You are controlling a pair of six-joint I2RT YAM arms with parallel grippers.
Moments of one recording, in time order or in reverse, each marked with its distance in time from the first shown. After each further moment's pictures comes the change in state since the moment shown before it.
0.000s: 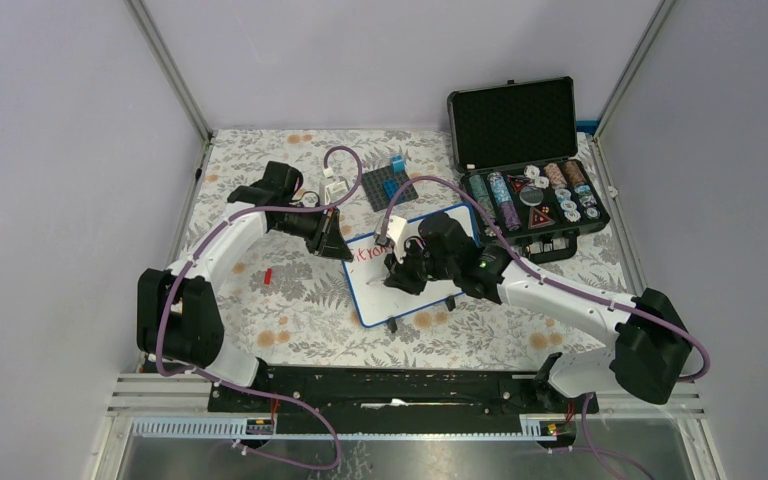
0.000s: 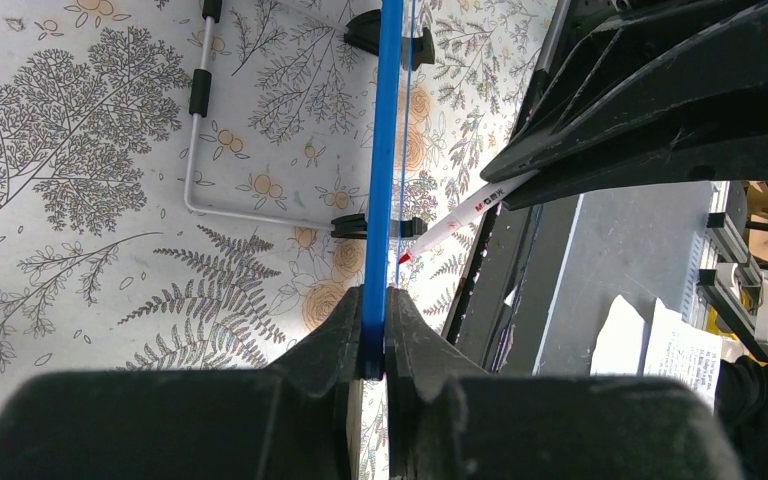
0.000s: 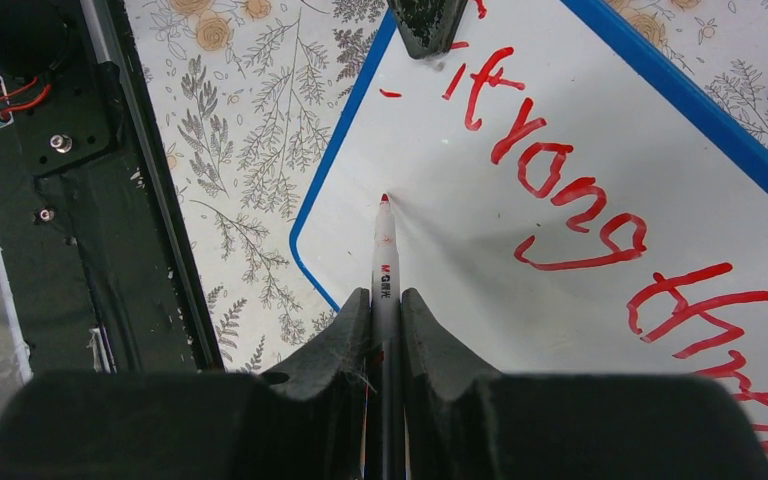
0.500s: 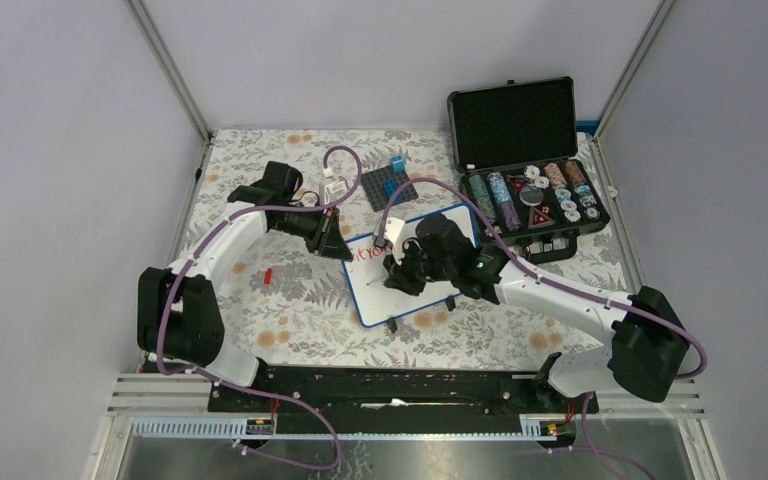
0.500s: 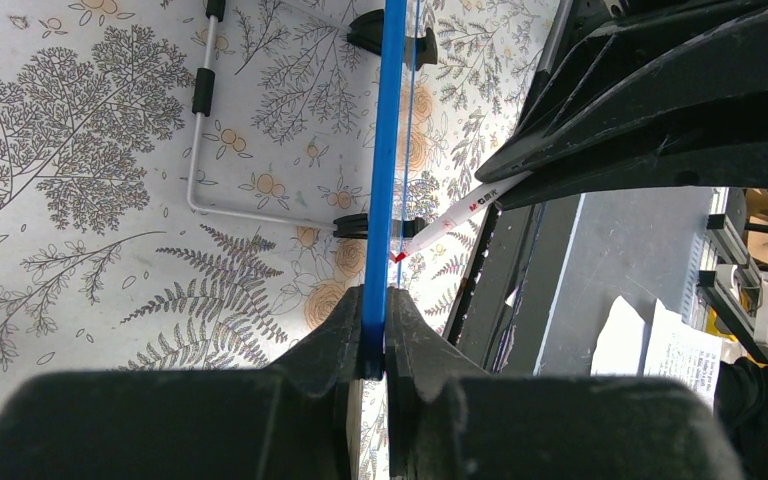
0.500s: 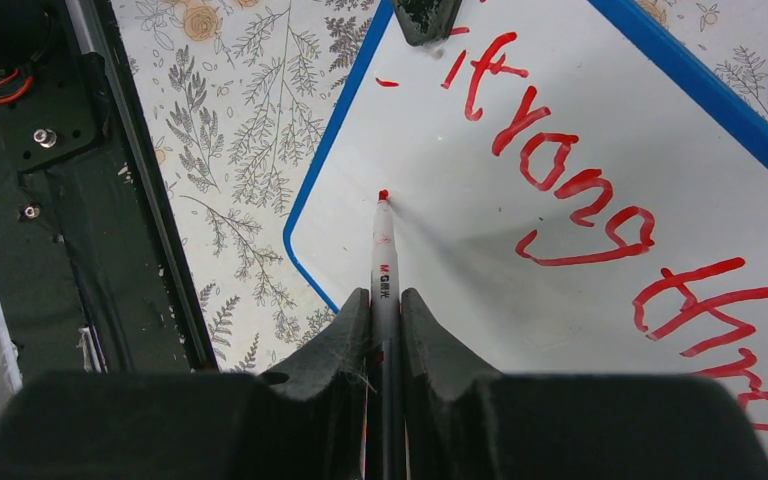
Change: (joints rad) left arm 0.000 0.005 0.000 0.001 0.000 0.000; right arm 0.006 0.013 0.000 -0.008 0.025 -0.006
